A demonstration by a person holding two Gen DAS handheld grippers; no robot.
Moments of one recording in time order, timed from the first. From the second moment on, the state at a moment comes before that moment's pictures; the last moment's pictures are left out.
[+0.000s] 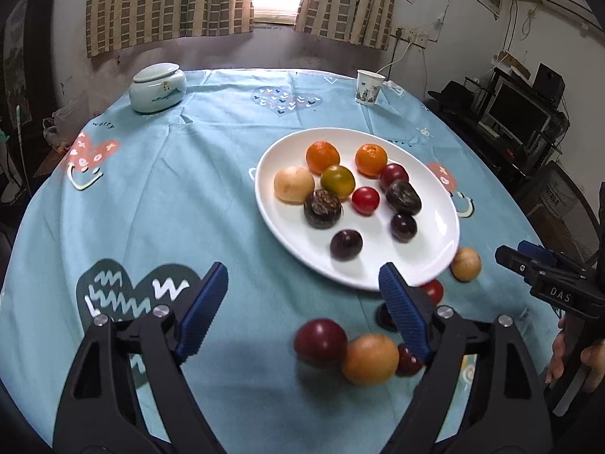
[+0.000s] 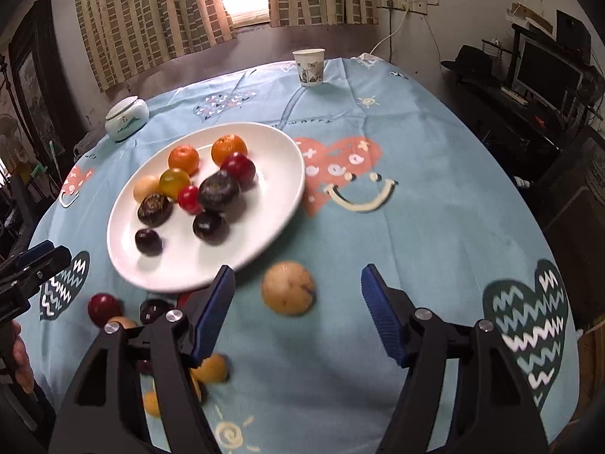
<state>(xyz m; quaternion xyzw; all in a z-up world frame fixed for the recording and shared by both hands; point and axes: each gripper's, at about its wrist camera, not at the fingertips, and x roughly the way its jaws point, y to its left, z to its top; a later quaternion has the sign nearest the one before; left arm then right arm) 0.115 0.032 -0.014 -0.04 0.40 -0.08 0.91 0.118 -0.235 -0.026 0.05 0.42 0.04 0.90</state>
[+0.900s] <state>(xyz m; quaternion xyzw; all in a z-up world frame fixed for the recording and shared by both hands) 0.069 0.036 -0.041 -0.03 0.44 -0.09 0.89 0.161 -0.218 -0.083 0.01 0.48 0.05 0.88</state>
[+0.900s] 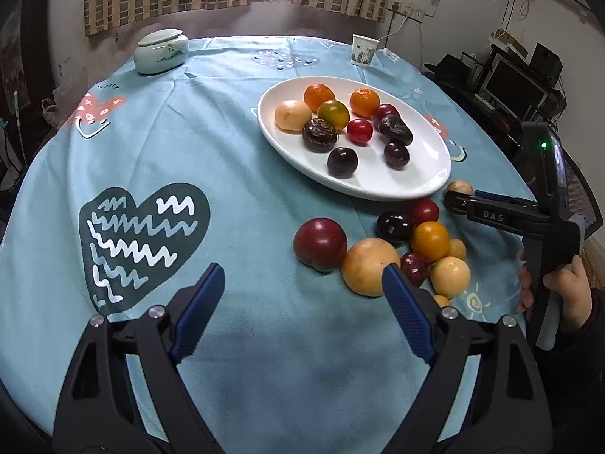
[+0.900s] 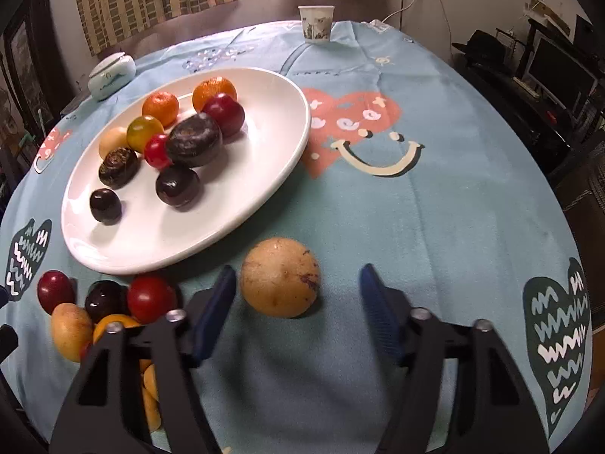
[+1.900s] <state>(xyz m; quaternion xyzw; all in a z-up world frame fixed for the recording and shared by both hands) 0.108 0.015 -0.075 -0.02 0.48 -0.10 0.87 0.077 -0.209 -0.048 0.08 0.47 0.13 0.87</state>
